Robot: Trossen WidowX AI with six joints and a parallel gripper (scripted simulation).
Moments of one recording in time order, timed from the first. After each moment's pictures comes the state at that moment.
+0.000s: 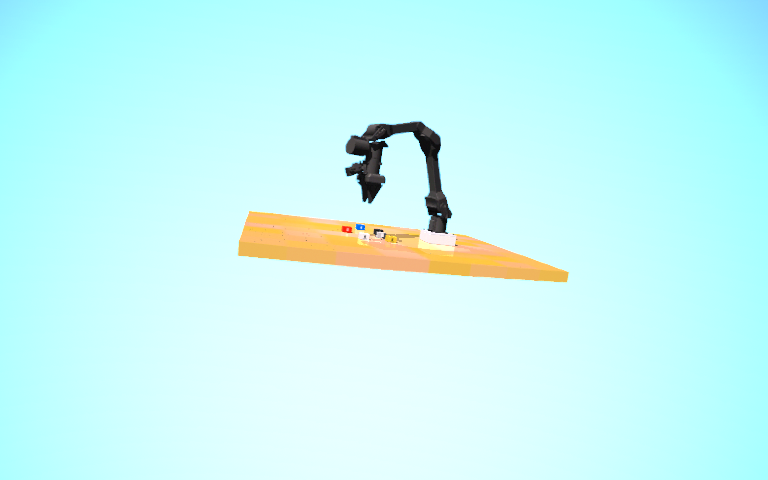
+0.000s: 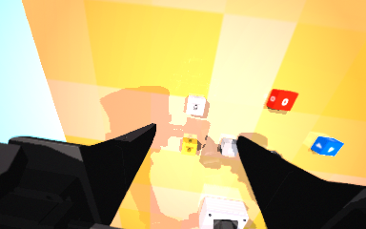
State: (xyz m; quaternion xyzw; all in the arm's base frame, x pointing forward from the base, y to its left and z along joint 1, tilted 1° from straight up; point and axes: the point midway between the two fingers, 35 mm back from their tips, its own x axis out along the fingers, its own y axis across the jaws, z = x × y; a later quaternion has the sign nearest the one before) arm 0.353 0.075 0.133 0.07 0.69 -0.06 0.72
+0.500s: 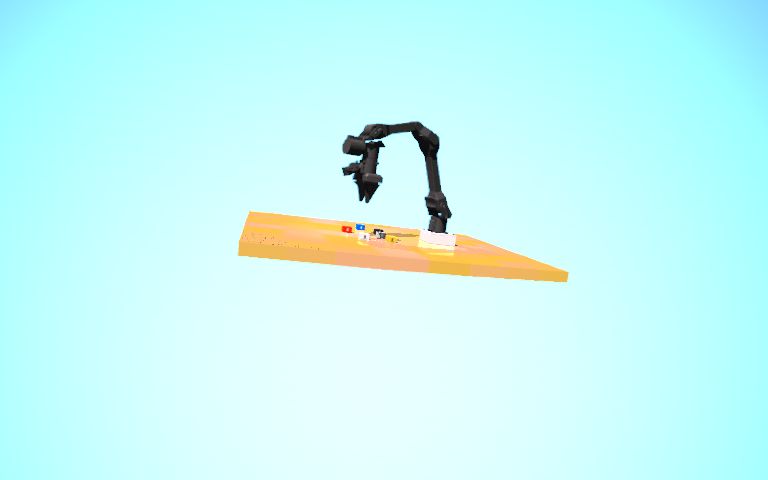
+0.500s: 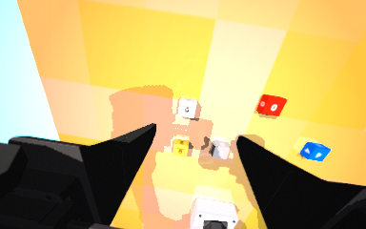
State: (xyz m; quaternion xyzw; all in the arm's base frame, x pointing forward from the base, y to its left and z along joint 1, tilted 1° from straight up) arm 0.358 0.059 0.133 0.06 0.69 -0.05 0.72
